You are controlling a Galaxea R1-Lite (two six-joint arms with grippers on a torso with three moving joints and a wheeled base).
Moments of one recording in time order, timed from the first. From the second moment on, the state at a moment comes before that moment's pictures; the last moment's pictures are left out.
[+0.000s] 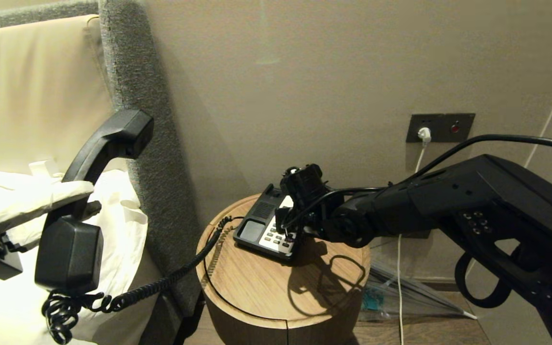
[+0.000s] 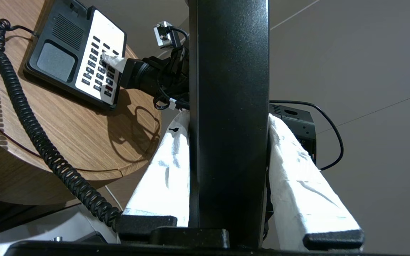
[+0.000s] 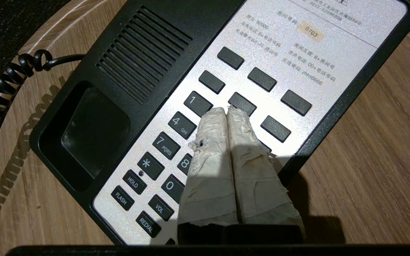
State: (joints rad) left arm 0.13 1.00 -0.58 -0.38 -0.93 -0.91; right arm 0.70 2.34 -1.56 -0.10 -0.28 0.37
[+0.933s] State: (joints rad) left arm 0.13 0.98 -0.58 -0.38 -0.94 -0.91; right arm 0.70 2.27 -1.52 -0.06 -0.28 0.37
